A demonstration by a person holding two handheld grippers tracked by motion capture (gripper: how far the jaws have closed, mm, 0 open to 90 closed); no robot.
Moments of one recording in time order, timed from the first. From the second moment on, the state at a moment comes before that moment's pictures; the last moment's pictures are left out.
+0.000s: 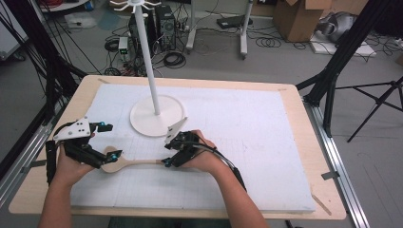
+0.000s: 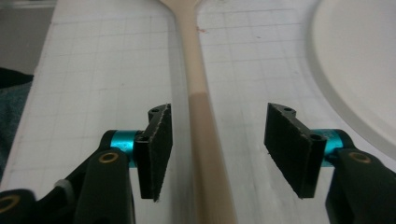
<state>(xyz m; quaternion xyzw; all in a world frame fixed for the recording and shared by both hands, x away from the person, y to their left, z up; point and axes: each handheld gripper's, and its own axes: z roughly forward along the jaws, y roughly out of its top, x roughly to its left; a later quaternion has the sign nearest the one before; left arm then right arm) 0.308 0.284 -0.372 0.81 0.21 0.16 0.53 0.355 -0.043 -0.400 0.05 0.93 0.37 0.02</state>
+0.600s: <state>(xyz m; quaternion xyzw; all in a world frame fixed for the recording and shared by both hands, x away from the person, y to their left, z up) 0.309 0.283 -0.374 0.81 0.21 0.15 0.53 0.309 -0.195 -0.391 0.19 0.87 0.45 0.11</state>
